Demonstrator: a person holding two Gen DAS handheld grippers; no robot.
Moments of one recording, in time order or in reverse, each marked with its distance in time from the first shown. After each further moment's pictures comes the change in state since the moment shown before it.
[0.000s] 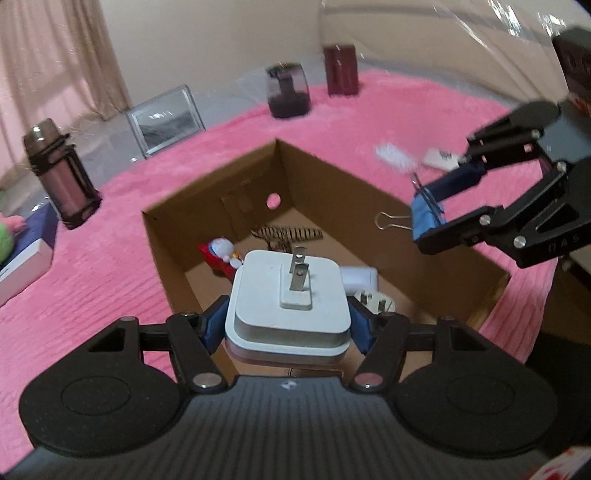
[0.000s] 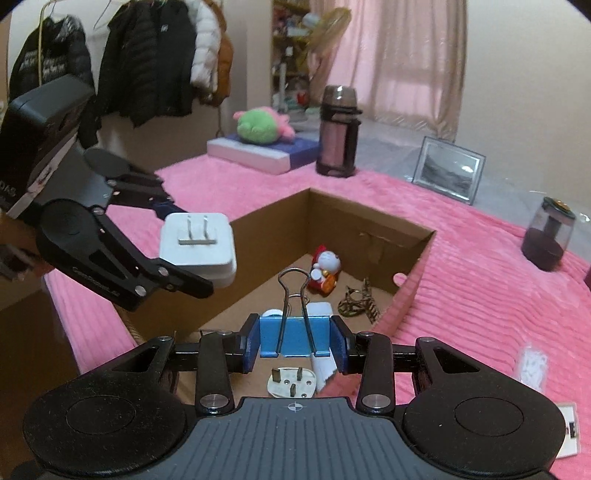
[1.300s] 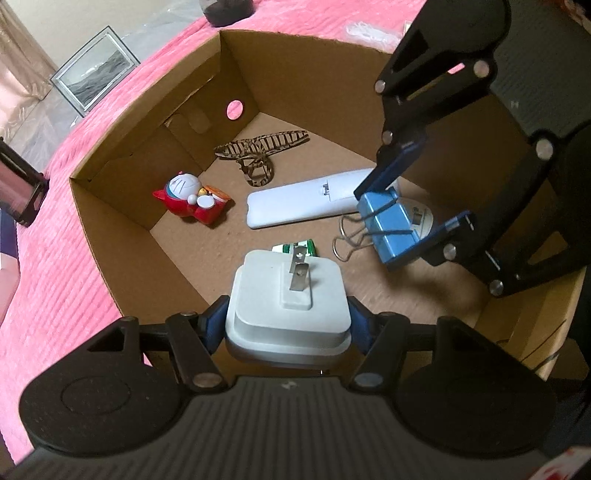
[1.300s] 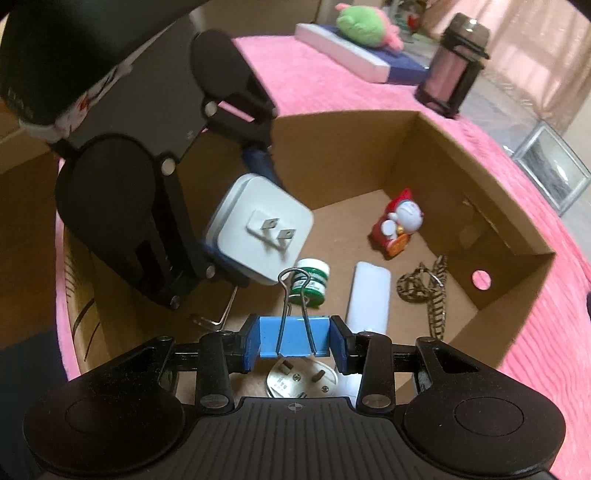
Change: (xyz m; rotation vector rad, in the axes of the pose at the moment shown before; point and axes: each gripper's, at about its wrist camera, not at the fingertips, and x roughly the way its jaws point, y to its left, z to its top) left arm 0.091 0.007 -0.003 0.236 0.305 -0.063; right arm 0.129 0.019 0.008 -0.351 0.355 0.129
